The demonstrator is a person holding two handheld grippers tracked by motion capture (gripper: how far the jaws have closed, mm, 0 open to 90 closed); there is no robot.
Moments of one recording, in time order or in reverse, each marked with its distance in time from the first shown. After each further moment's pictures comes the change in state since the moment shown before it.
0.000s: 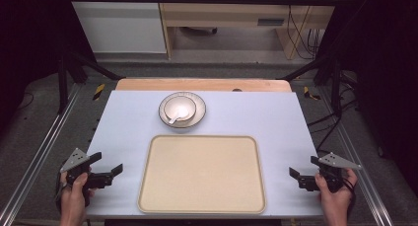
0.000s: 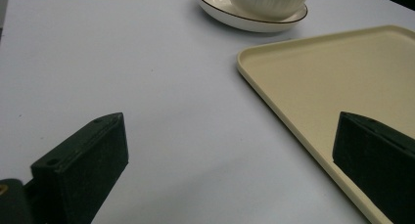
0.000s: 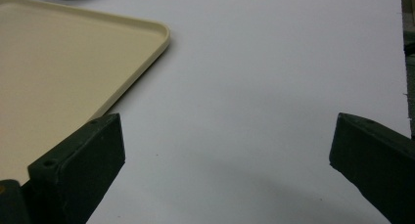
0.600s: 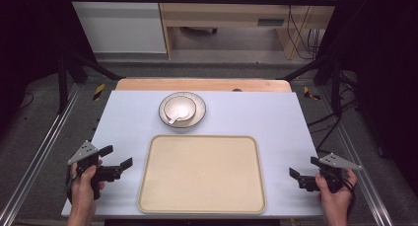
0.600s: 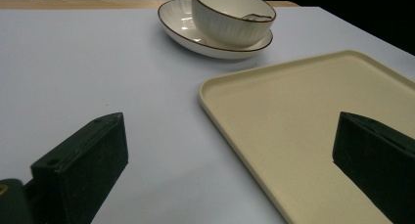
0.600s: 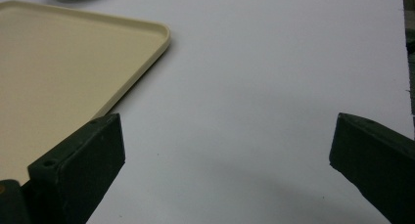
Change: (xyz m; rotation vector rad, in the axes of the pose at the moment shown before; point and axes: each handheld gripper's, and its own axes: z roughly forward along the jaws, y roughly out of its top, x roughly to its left) left arm -0.019 0.026 0.020 -0.035 -0.090 -0.019; right arm -0.001 -0.002 0.000 -0.005 0.007 0.016
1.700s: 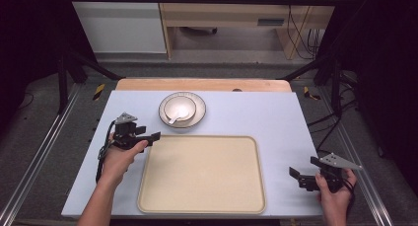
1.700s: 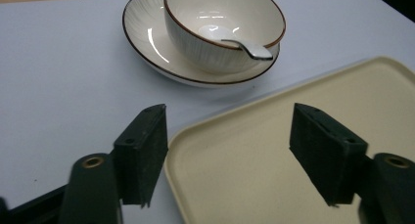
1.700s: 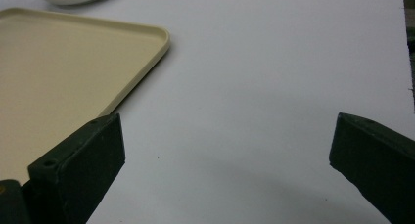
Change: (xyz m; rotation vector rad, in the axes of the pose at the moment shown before) left arm -0.025 0.069 0.090 0.172 0.041 -0.038; right arm -0.001 -0.001 0.001 -0.014 0.005 0.018
